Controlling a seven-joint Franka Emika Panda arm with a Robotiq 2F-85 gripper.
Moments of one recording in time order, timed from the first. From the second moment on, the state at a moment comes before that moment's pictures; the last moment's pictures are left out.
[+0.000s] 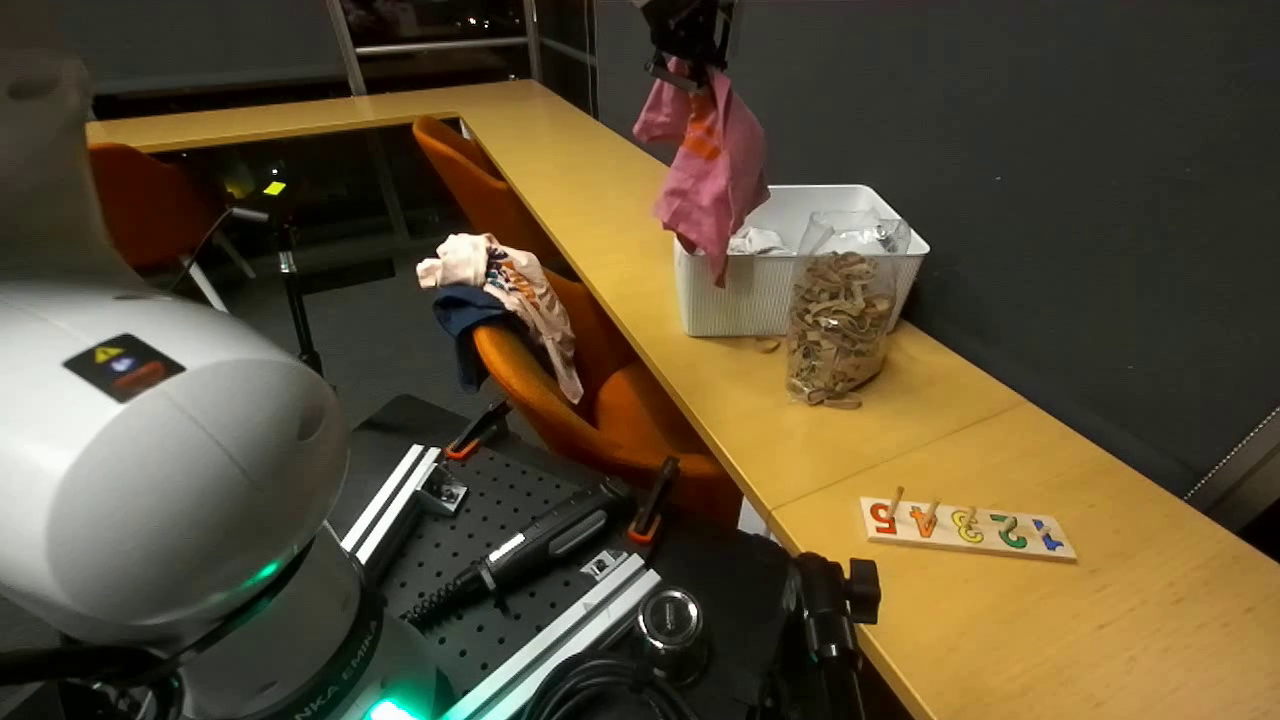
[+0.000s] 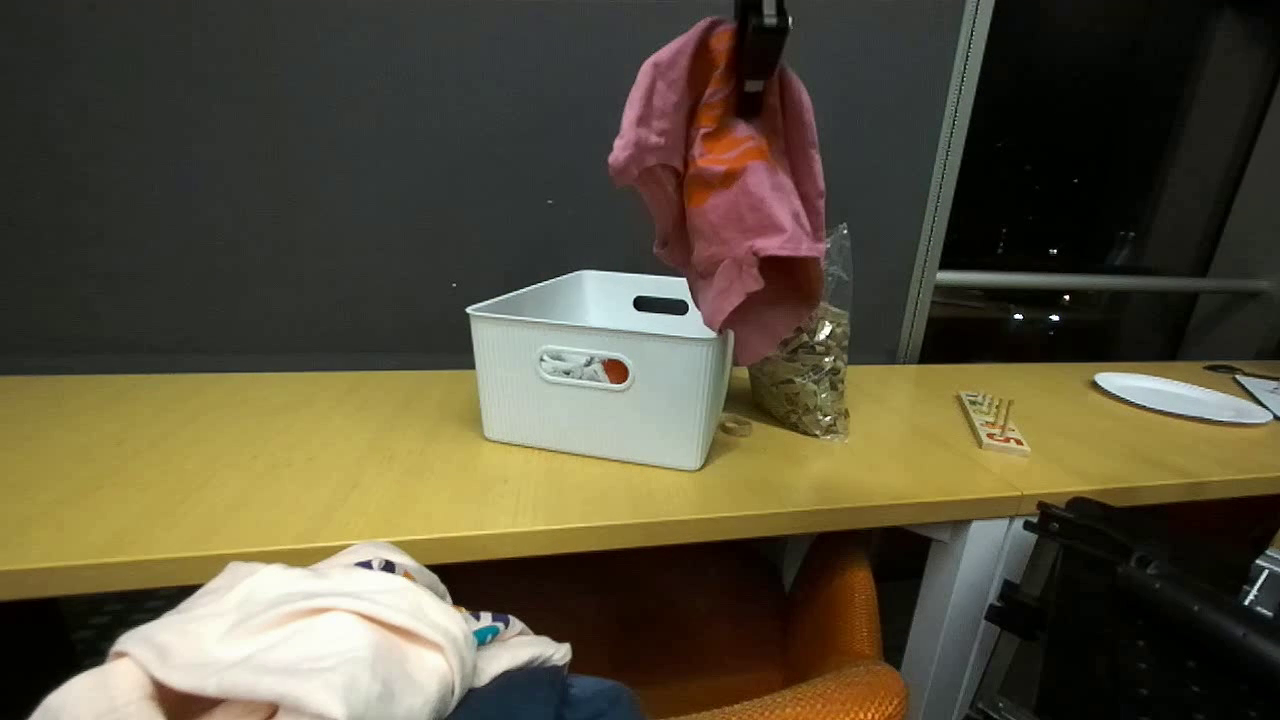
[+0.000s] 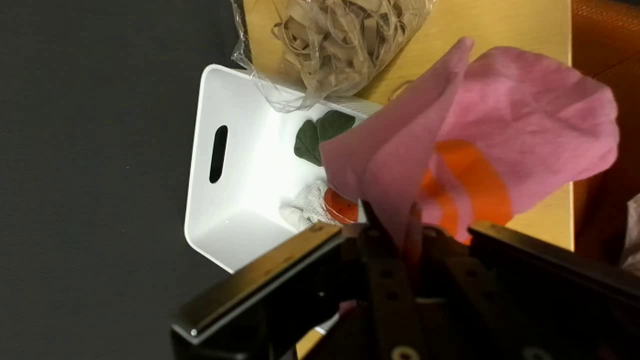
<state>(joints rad) 0.07 0.11 0.03 -1.90 -0.62 2.21 -0.34</state>
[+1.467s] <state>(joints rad) 0.09 0.69 0.01 -1.30 -0.62 2.14 -0.46</state>
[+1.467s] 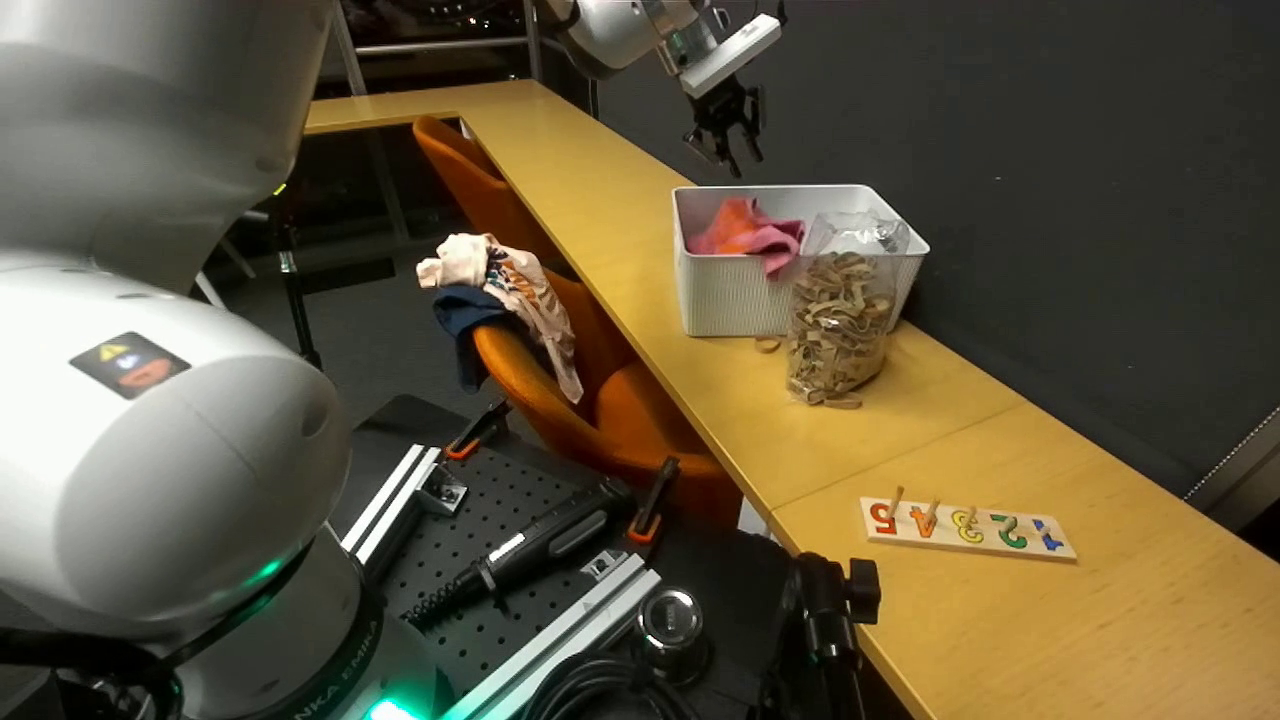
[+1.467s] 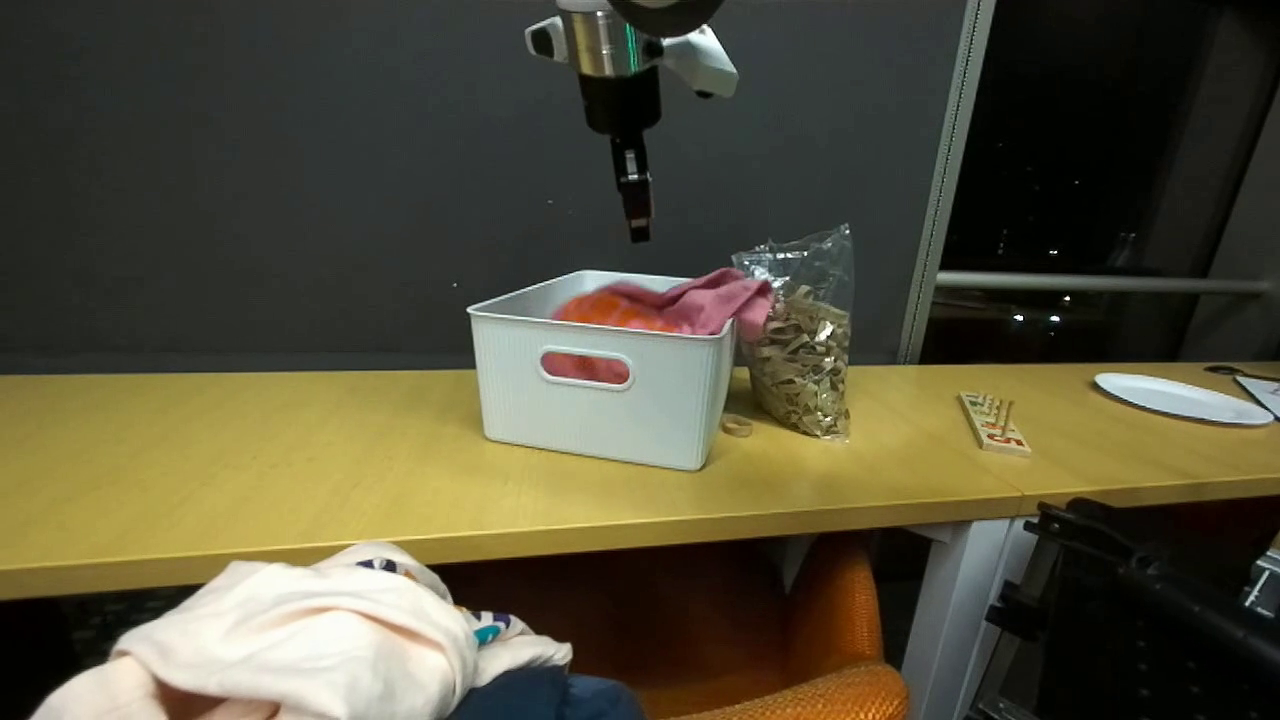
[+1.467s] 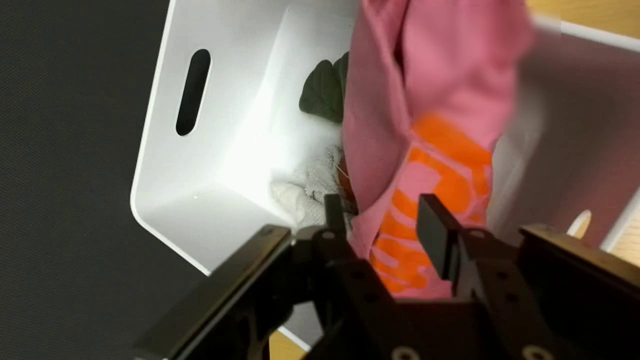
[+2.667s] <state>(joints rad) 0.14 0.22 0.22 -1.99 -0.38 2.13 -0.79</state>
